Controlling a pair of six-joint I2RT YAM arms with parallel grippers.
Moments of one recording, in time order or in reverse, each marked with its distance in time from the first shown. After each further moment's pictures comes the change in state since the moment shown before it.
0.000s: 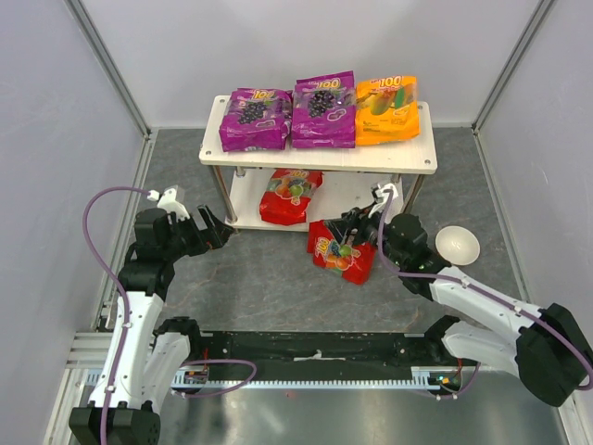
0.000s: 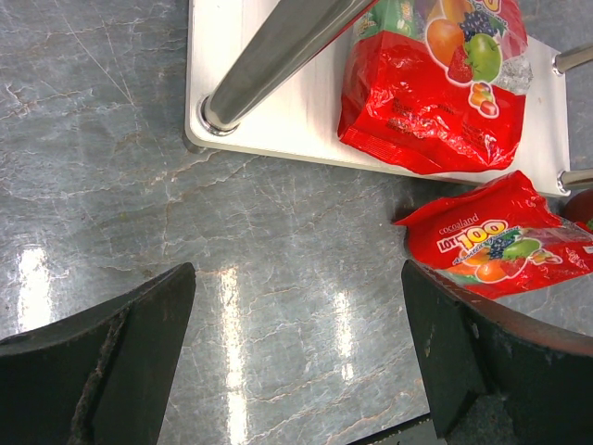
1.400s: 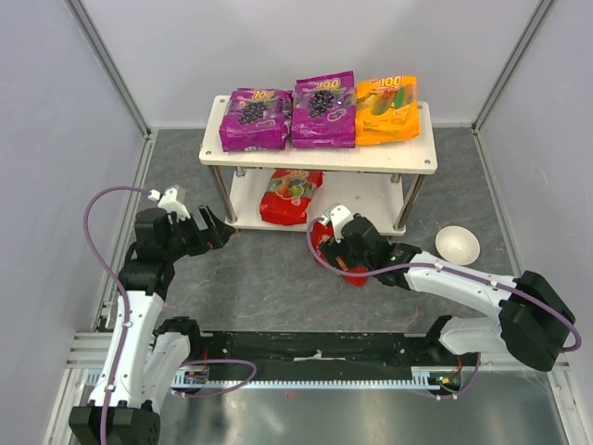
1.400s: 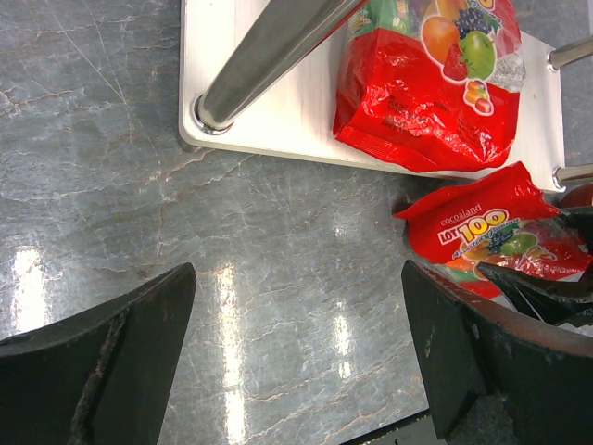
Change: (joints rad) left arm 0.000 0.005 0.000 0.003 0.014 0.000; right arm 0.208 0.193 0.200 -0.660 0.295 -0.434
